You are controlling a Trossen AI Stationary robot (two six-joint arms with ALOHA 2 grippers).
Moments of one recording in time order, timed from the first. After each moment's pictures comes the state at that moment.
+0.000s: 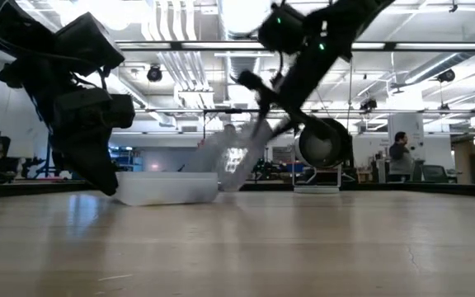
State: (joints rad) left arm -0.05 1.24 0.41 -0.06 -0.04 -0.69; right arm -0.15 1.75 1.12 -0.25 0.23 1.26
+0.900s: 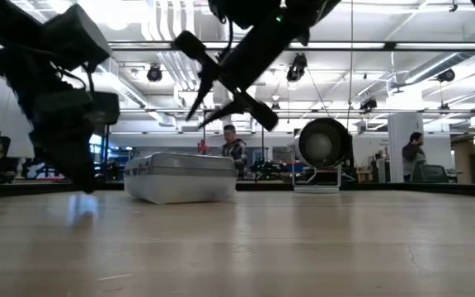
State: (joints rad) left arm -0.11 1.15 0.41 -0.26 -0.09 -0.74; right arm -0.02 1.98 1.47 -0.26 0.18 1.23
